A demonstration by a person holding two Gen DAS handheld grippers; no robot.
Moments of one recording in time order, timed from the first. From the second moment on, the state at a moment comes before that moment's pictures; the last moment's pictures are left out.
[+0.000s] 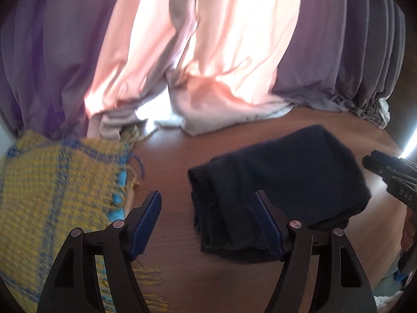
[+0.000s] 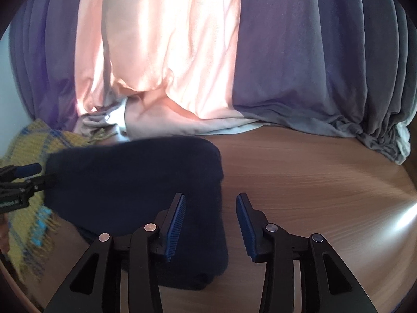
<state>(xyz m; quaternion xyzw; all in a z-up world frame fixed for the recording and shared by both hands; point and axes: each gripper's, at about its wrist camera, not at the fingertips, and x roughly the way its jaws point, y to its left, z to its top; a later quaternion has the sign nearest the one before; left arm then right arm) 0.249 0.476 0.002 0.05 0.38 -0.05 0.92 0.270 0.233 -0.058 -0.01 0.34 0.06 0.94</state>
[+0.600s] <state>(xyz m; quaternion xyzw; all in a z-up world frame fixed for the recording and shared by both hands) 0.320 0.477 -0.033 0.00 0.45 -0.11 0.88 0.385 0.250 -0.069 -0.03 0.43 0.14 0.89</state>
